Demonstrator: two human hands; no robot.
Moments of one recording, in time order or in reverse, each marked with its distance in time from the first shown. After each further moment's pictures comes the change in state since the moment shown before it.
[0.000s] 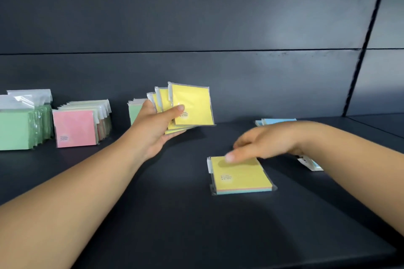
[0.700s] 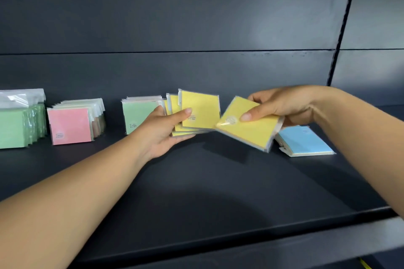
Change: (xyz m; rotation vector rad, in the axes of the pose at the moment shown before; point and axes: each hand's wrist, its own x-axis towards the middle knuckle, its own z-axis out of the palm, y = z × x) left_hand -0.020 -0.004 0.013 -0.051 -0.155 -0.185; right_hand -0.033 0.017 -0.034 0.490 0.104 -0.128
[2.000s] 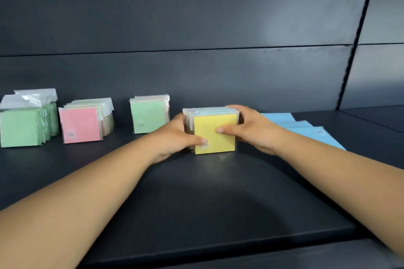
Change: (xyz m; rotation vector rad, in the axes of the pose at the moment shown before) left_hand 0.008 -0.014 -0.010 0.680 -0.182 0.084; right_hand 0.059 0.028 0.061 0.321 0.272 -0.319
